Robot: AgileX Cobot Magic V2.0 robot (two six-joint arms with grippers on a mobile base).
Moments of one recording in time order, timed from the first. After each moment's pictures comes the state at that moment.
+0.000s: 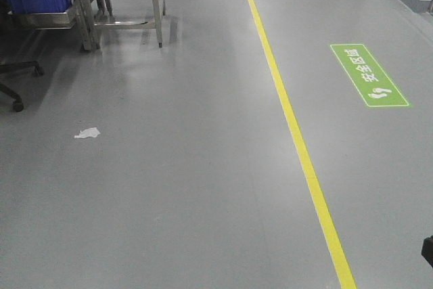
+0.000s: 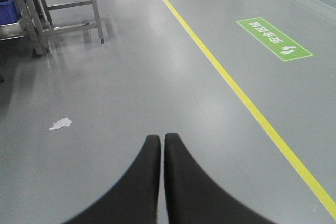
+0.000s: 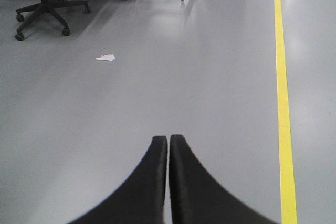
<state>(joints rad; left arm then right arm) -0.26 0.41 -0.52 0.13 0.56 -0.14 0.31 0.26 -0.36 -0.01 0.60 0.08</state>
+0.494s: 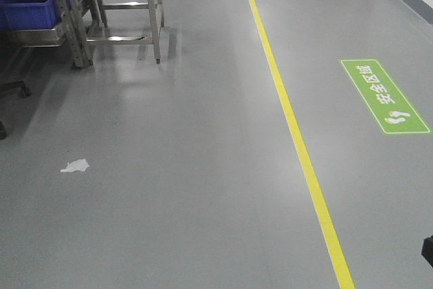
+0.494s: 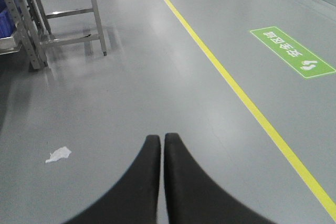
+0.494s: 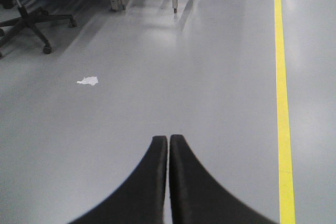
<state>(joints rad) -0.26 0.41 -0.52 0.13 0.56 -0.14 0.31 0.26 -0.36 -0.01 0.60 0.08</state>
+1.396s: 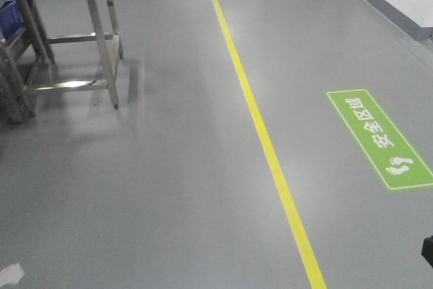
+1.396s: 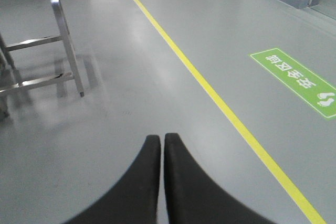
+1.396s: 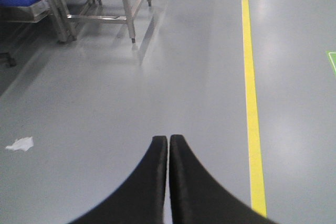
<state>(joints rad) -0.26 0.41 -0.52 0.13 0.56 -0.14 0.31 0.26 -0.36 -0.01 0.60 0.08</state>
